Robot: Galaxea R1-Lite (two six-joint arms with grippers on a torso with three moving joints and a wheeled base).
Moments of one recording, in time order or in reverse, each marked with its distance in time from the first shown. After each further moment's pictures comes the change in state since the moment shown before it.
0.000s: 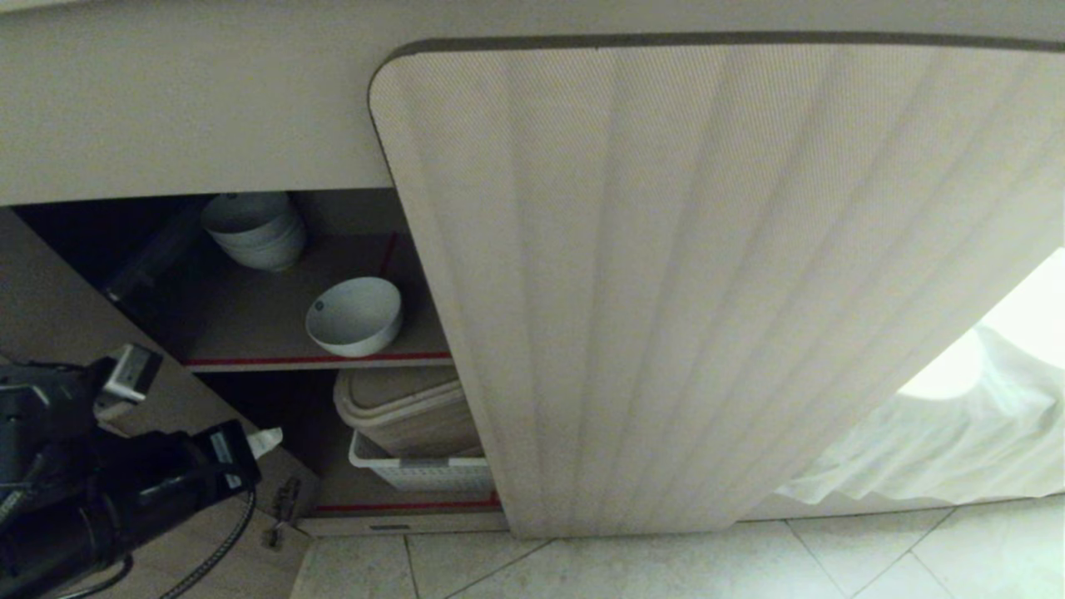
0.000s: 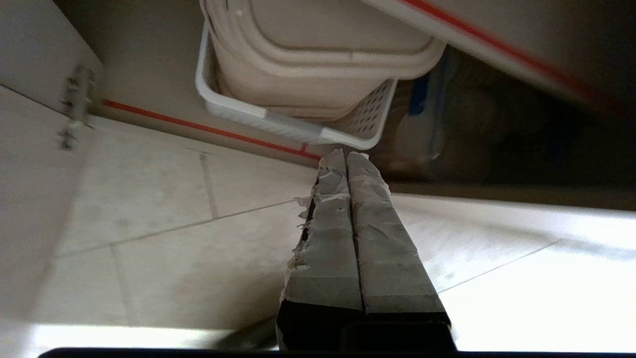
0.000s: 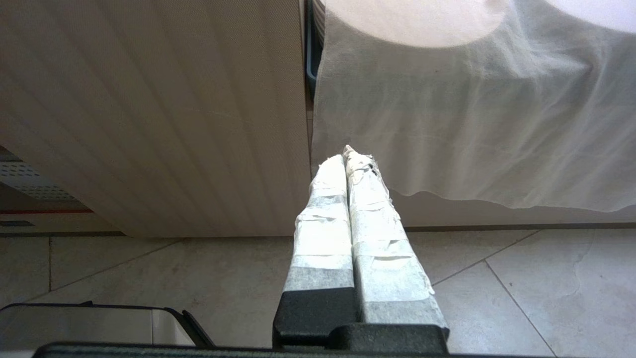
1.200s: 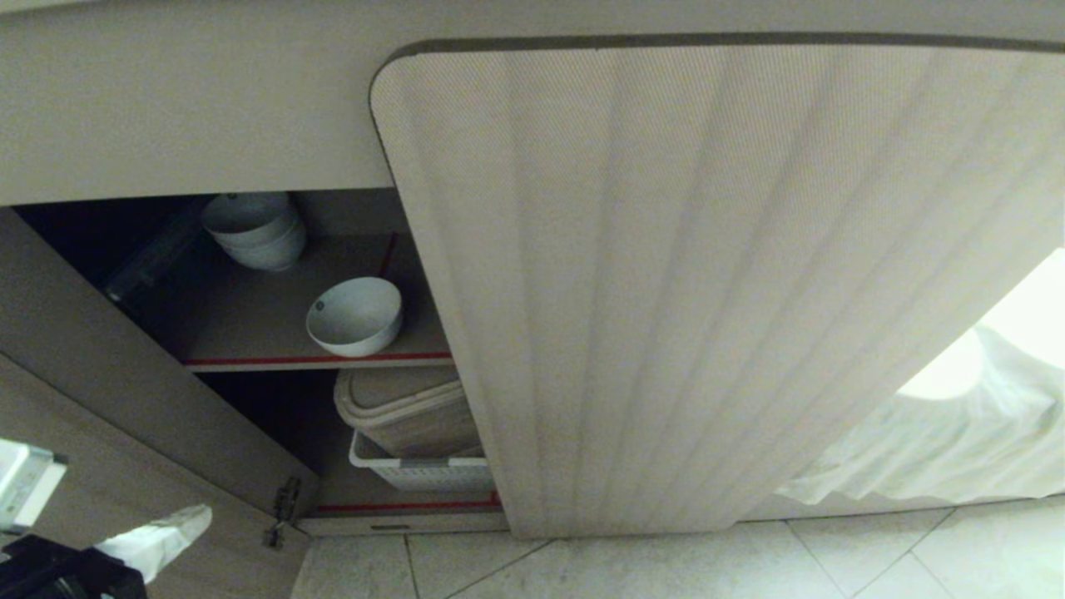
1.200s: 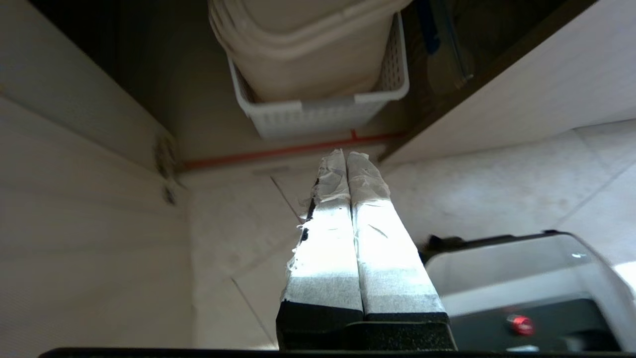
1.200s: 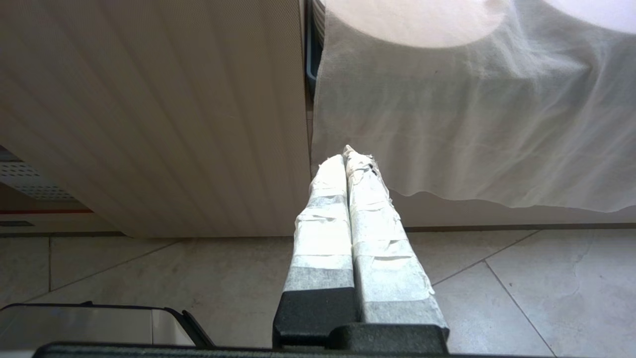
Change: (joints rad) left arm 0.151 -0.390 0.191 0.122 -0.196 0.496; right arm 0.000 0.000 0.000 0.000 0.000 -0.001
